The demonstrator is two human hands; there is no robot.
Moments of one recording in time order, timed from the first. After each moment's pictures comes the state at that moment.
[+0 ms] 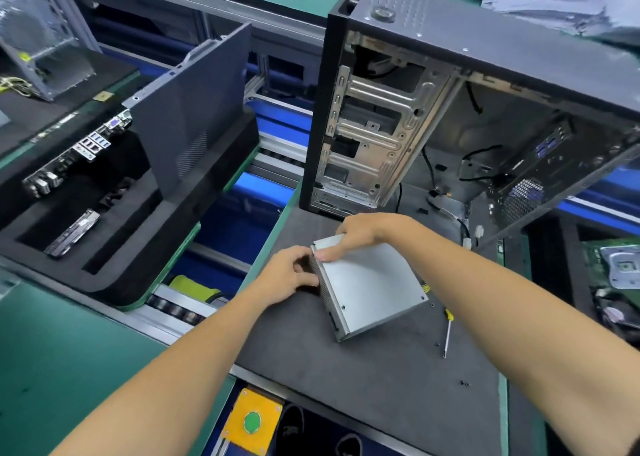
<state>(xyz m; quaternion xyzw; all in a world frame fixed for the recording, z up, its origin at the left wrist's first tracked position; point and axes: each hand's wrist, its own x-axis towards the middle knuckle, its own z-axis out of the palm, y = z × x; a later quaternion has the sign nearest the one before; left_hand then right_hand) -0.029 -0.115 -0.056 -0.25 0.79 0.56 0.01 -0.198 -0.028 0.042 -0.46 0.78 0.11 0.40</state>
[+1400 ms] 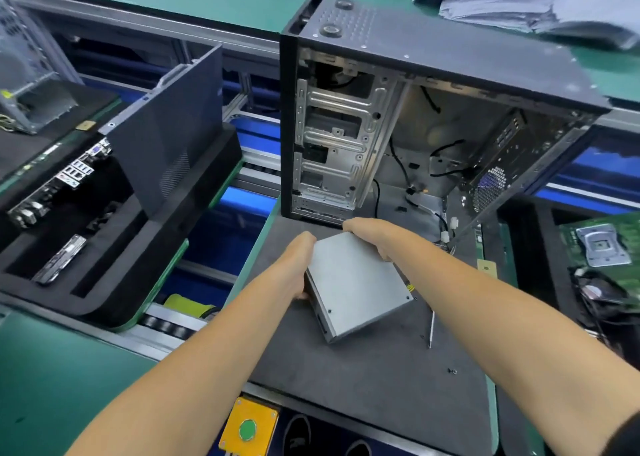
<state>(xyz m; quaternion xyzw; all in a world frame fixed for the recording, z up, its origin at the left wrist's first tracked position) -0.079 -0.062 0.029 -0.53 0.46 0.71 0.08 -0.207 0.021 0.036 -0.03 0.82 -0.33 0.47</state>
